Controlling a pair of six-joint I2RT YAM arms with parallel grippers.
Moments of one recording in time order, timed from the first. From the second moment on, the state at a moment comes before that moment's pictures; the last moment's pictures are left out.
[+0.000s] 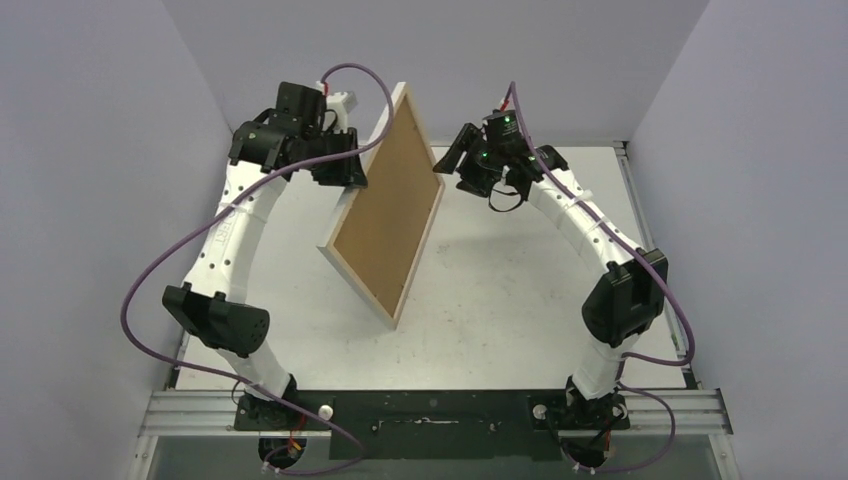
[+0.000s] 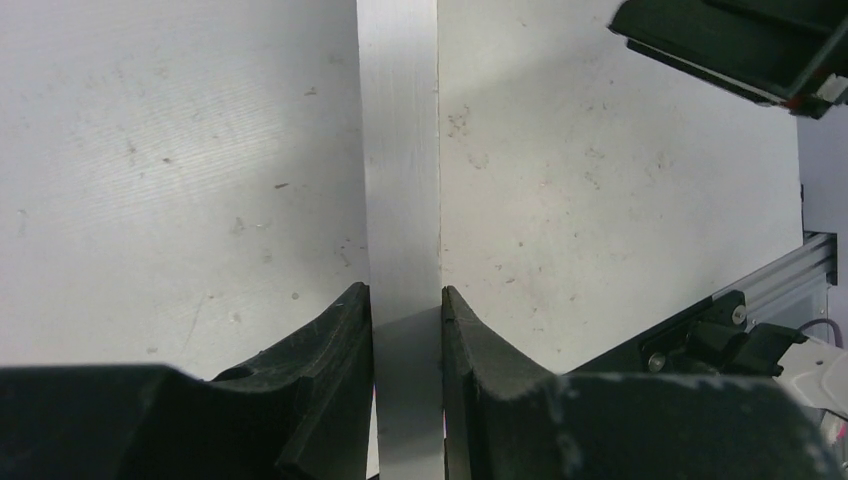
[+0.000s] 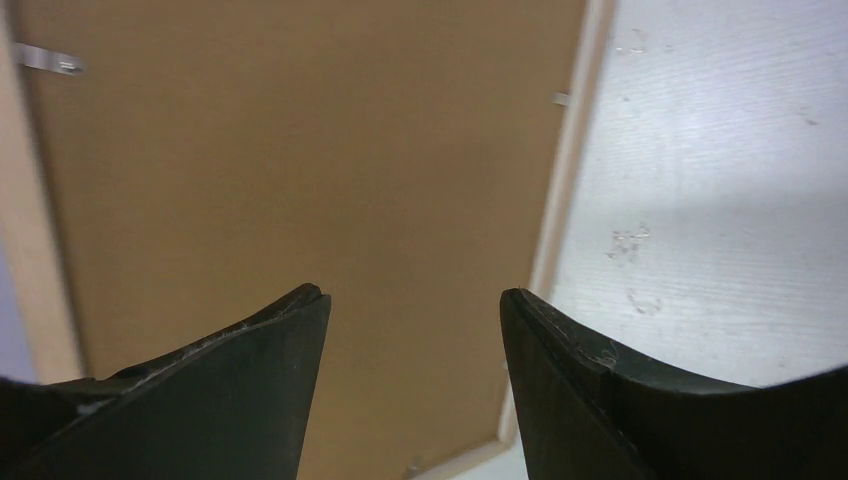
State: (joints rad) left arm -0.28 1.70 2.06 -1.20 0.28 -0.24; right arm 0.45 1.78 1.76 -0.68 -0.13 0.87
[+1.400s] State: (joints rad) left arm -0.93 1.96 2.42 -1.34 -0.47 -0.16; right arm 0.43 1.77 2.07 -0.98 -0.13 0.89
